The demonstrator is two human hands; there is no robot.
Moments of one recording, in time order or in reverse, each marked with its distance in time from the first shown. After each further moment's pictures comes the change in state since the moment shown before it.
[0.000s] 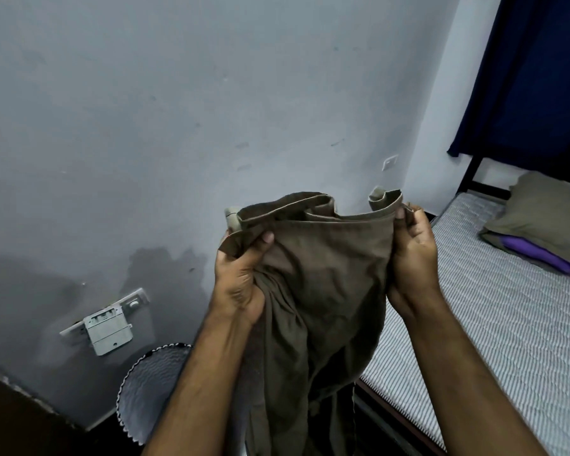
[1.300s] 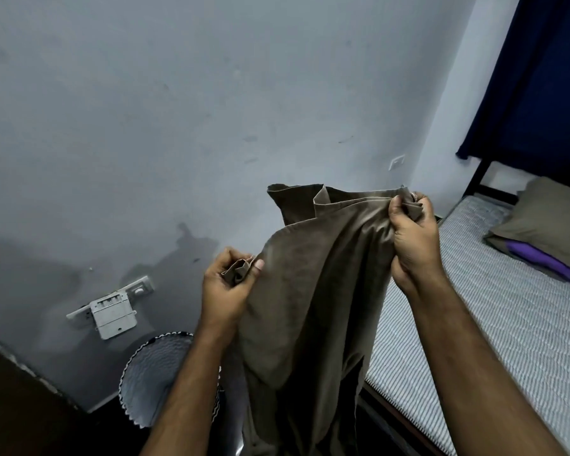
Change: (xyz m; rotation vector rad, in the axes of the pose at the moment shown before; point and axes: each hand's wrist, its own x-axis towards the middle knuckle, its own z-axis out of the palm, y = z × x) left_hand -0.026 0.008 -0.068 0.776 0.035 0.209; right_hand 0.032 0.014 -0.003 -0.158 0.118 -0.056
